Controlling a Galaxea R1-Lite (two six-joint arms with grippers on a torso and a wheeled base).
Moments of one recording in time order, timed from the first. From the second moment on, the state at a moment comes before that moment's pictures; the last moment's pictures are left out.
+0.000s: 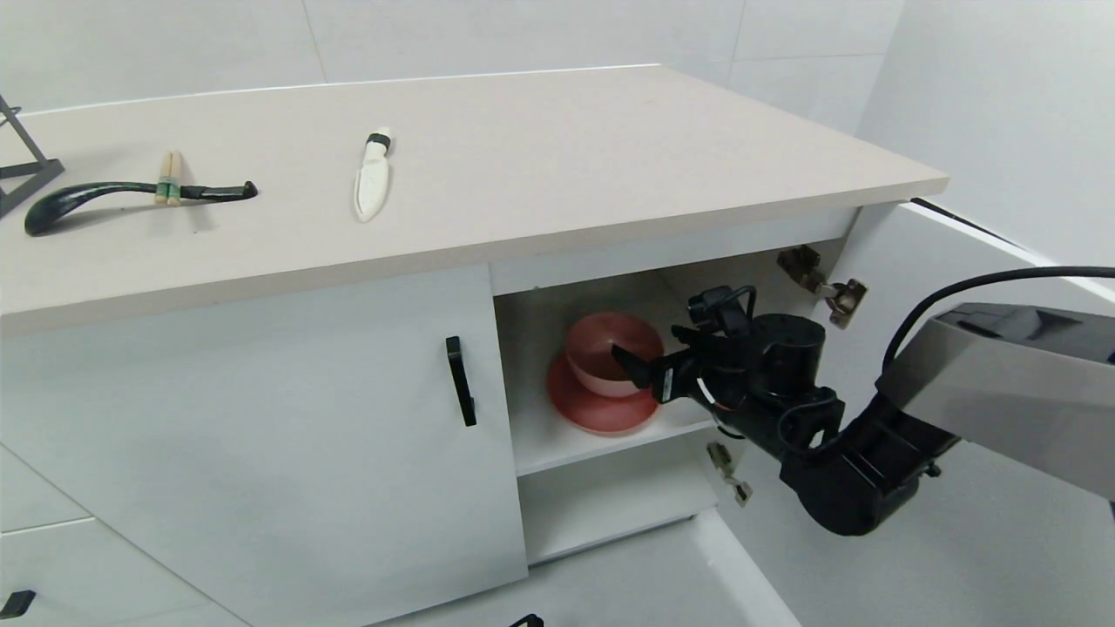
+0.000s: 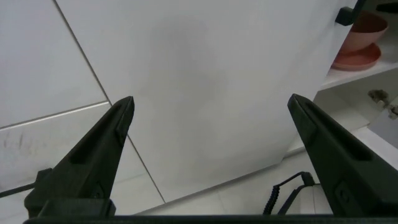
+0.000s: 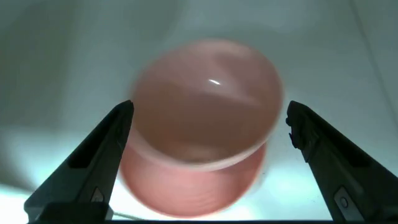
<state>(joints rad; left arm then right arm) -0.15 0.09 0.00 -0.10 0.09 0.07 0.51 2.26 -0.83 -1.32 0.04 0.05</state>
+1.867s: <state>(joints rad) 0.00 0.01 0.00 0.01 -0.02 0.03 -0.08 0.23 0.00 -0.23 0.19 -0.12</state>
